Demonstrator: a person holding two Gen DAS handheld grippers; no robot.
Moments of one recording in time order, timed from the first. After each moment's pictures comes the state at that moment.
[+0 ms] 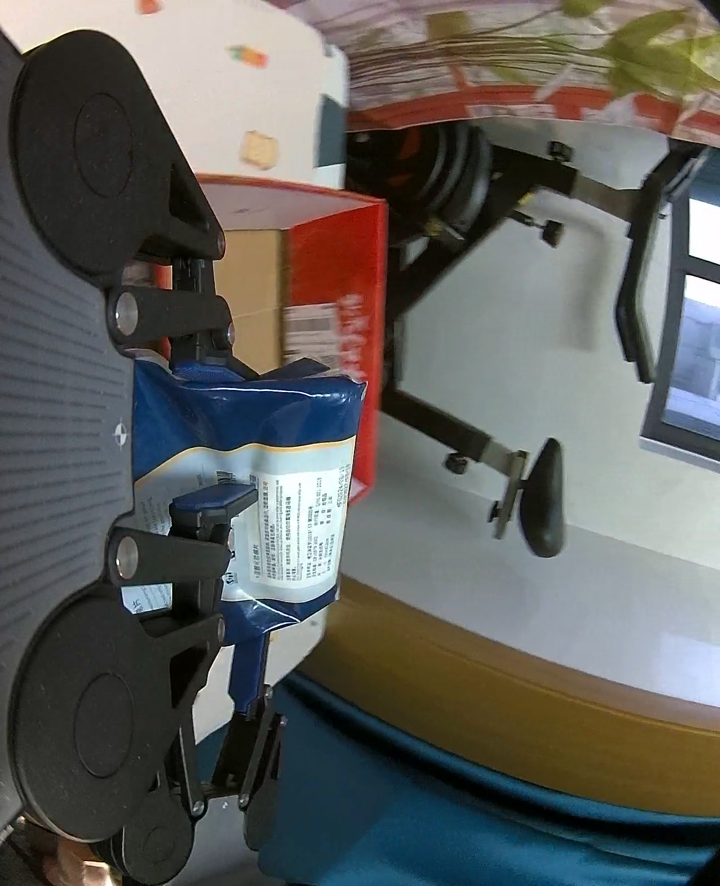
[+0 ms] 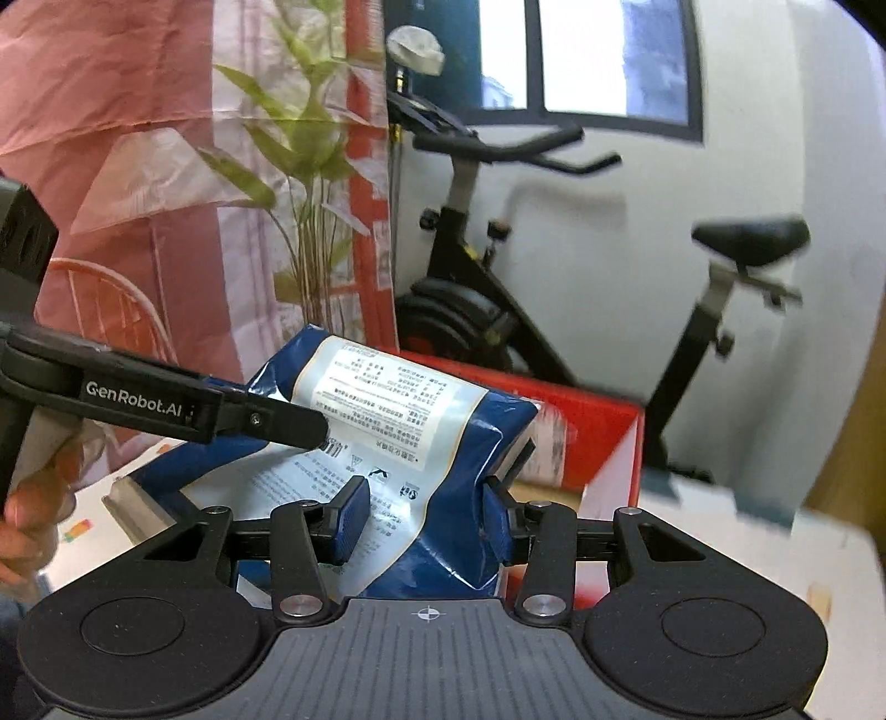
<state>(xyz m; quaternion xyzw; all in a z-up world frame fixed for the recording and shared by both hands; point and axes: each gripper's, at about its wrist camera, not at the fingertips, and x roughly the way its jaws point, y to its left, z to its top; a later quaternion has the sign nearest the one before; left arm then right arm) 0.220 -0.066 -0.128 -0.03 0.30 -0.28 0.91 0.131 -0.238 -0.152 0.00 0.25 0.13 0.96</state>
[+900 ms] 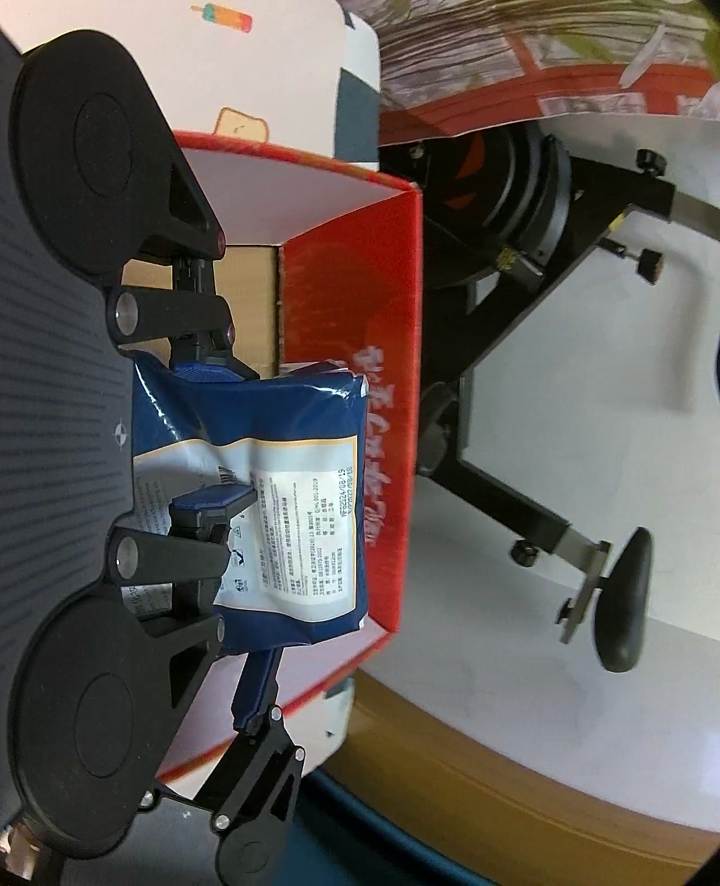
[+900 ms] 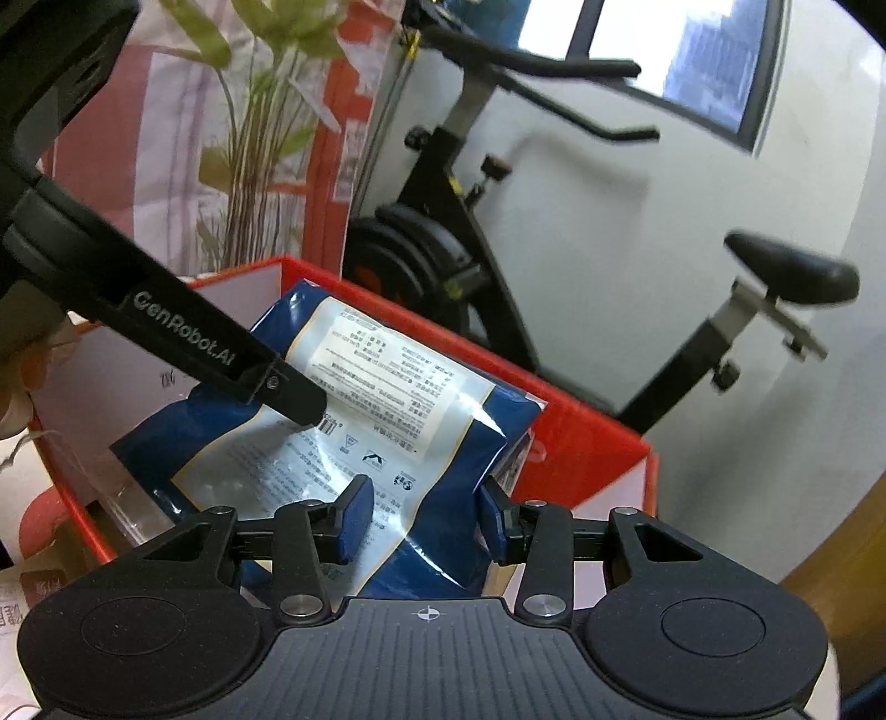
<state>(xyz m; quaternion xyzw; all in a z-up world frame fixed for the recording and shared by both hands) 0.357 -0.090 -0.194 -0.01 0.39 -0.23 0.89 0.296 -0.220 -0.221 -0.15 0.27 0.09 0.95</state>
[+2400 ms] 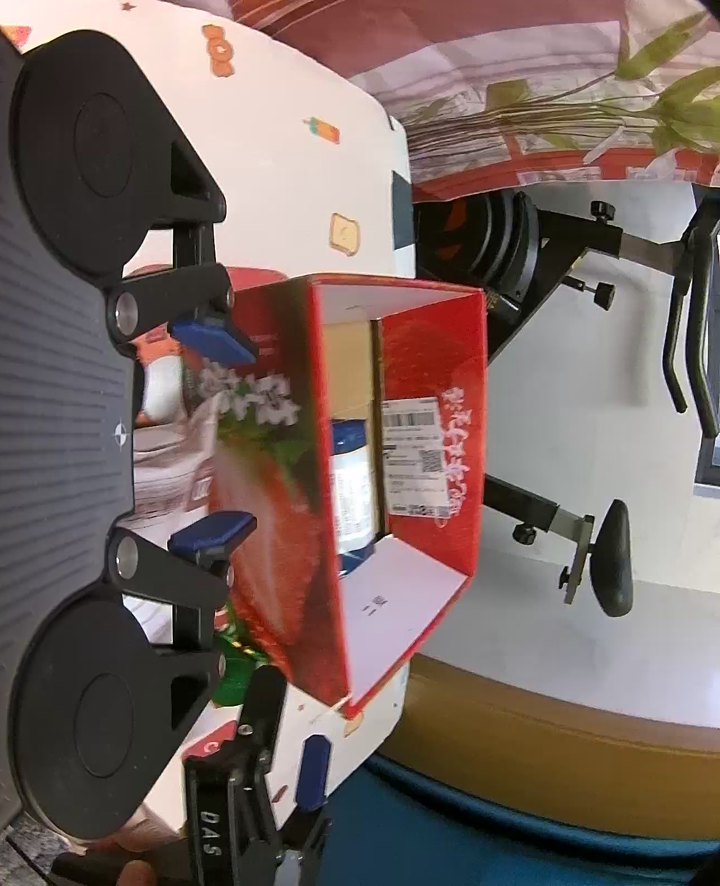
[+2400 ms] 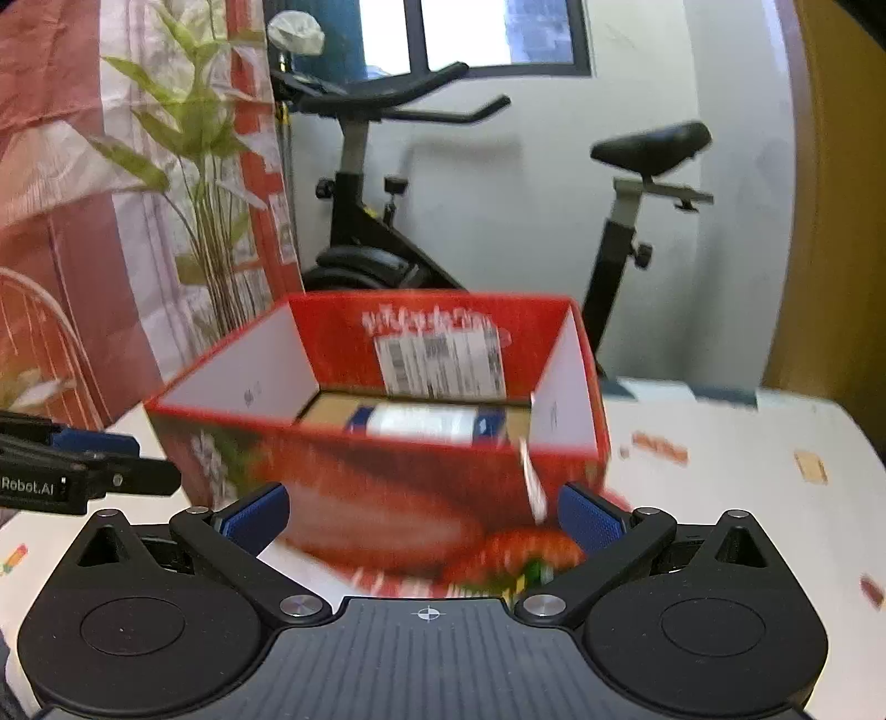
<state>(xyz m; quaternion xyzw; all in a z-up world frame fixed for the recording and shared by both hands) 0.191 -0.036 -0.193 0.03 0.34 -0.21 0.92 0.144 -0.233 -0.213 0.06 0.26 0.03 0.96</state>
